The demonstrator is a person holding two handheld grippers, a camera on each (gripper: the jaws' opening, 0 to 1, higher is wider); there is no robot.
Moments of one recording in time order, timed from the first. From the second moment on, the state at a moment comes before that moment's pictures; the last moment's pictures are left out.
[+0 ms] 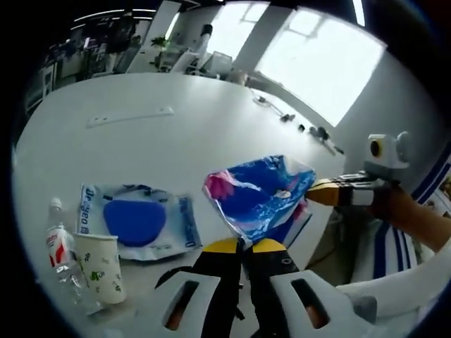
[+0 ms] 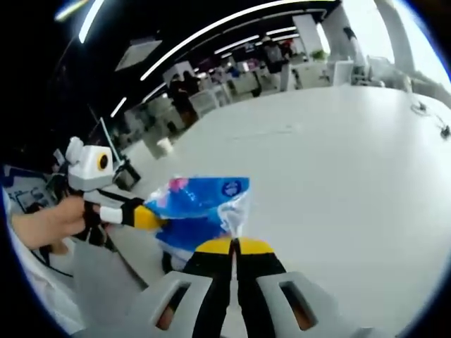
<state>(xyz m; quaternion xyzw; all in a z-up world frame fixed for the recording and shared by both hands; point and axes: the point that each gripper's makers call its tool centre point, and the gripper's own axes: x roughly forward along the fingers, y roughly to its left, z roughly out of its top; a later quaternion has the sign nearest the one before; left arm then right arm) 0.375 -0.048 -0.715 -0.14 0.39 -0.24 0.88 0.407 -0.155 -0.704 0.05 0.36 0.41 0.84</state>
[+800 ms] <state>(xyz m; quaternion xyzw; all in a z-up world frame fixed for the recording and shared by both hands) 0.398 -0.070 -0.720 -0.14 0.39 -0.25 0.87 0.429 -0.178 -0.708 0.06 0.36 0.39 0.84</state>
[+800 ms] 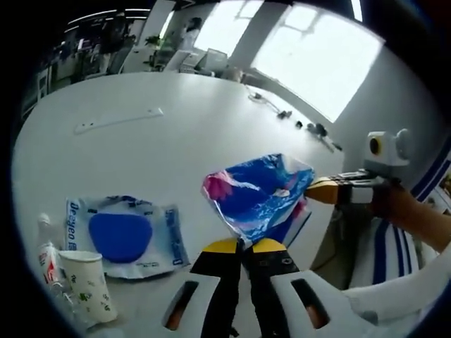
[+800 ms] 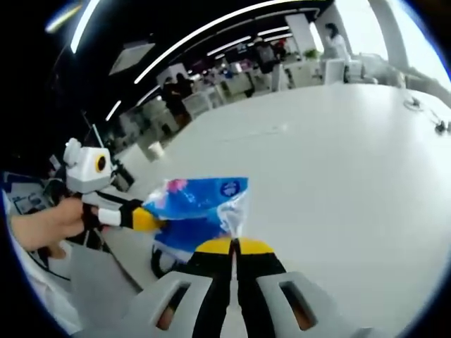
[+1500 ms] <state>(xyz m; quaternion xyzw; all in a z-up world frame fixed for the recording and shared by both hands) 0.424 -0.080 -0.727 -0.14 0.40 -0.26 0.87 0.456 -0.188 -0.718 0.06 0.37 0.39 0.84</state>
